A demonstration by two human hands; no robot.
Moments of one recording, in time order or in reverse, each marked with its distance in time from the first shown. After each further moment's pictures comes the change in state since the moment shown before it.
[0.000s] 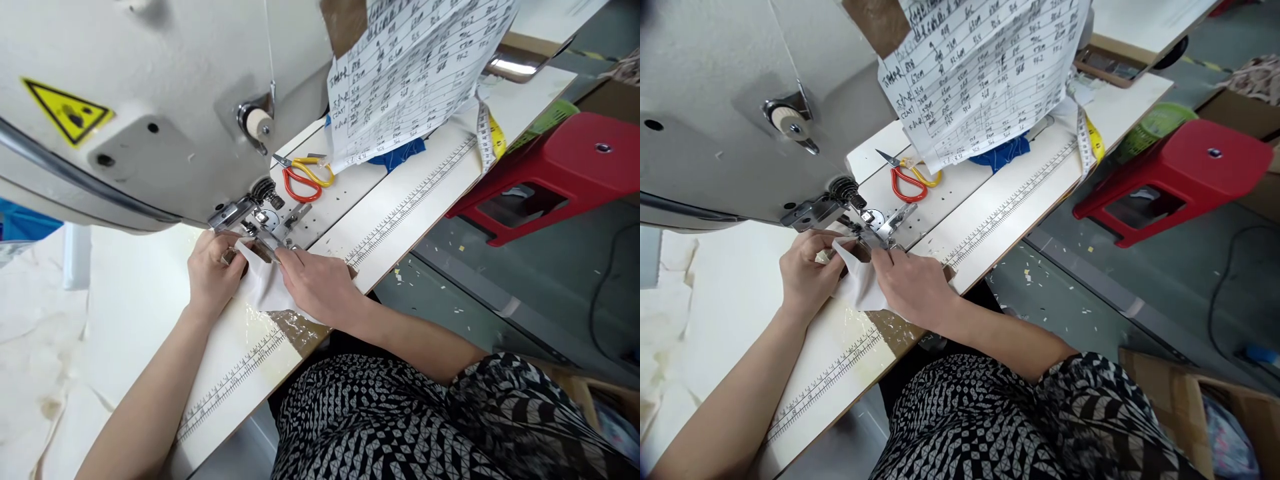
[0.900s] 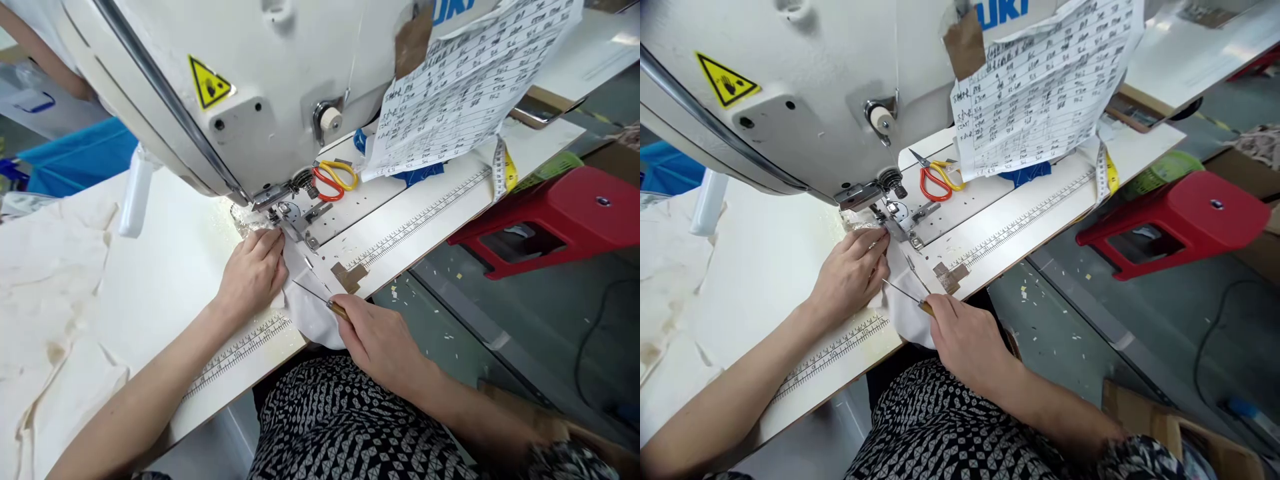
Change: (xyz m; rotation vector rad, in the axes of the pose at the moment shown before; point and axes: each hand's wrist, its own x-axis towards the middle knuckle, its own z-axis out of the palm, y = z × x) left_hand -0.031 0.036 -0.004 0.363 -0.183 0.376; right_hand -0.086 0.005 -0.027 0.166 0.033 -0.062
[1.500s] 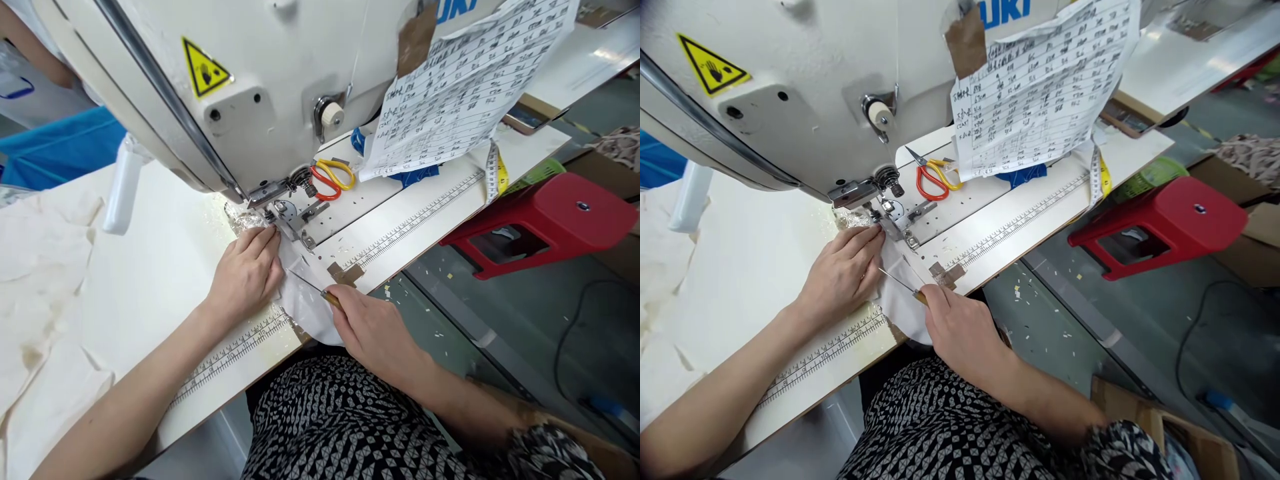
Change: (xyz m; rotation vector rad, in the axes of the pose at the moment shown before) left_hand -0.002 0.003 -0.005 -0.045 -0.078 -0.054; right_hand 0.009 0.002 -0.001 -0.151 -0.006 -0.039
